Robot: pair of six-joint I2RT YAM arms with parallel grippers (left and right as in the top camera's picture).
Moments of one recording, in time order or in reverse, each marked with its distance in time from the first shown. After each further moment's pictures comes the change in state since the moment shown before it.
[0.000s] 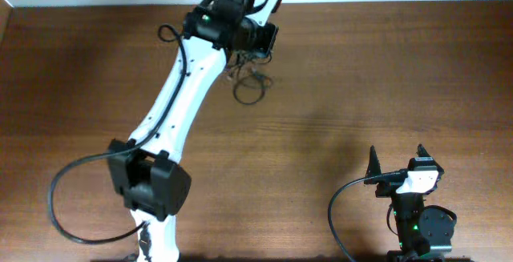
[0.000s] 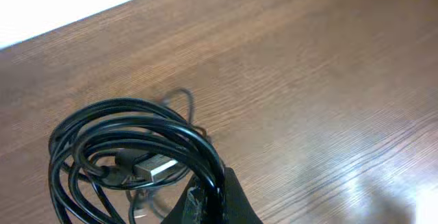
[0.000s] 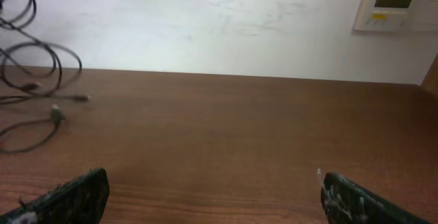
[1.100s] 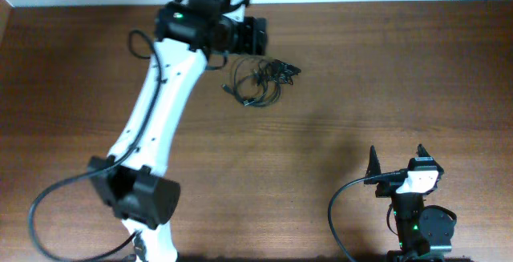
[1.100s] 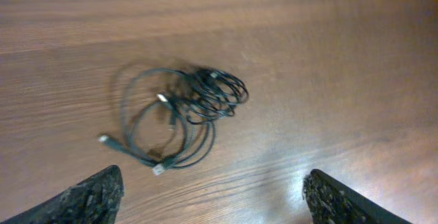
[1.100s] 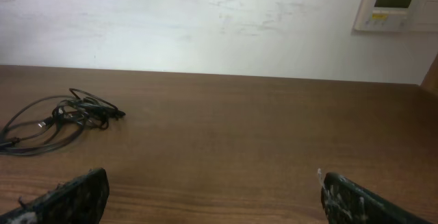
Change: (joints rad) left arm 0.045 -0.077 0.018 -0.157 0.031 -0.276; right arm 0.000 0.000 0.000 0.000 0.000 0.000
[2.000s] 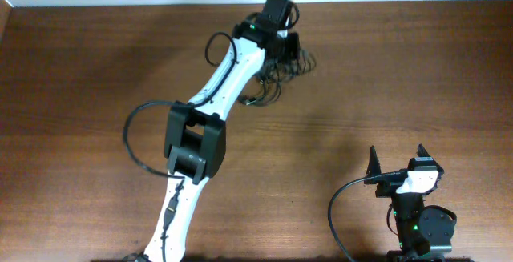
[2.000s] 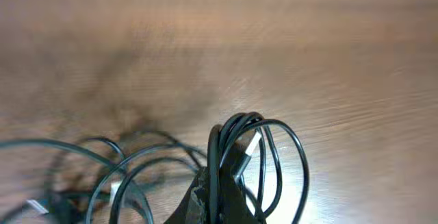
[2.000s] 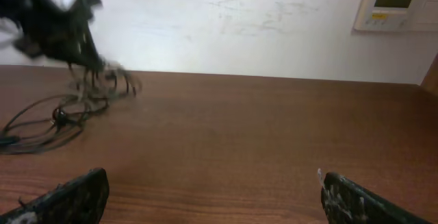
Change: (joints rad) left arm -0.108 0.483 0.200 0.277 -0.019 -0.196; right arm 0.000 0.000 0.000 0.000 0.000 0.000
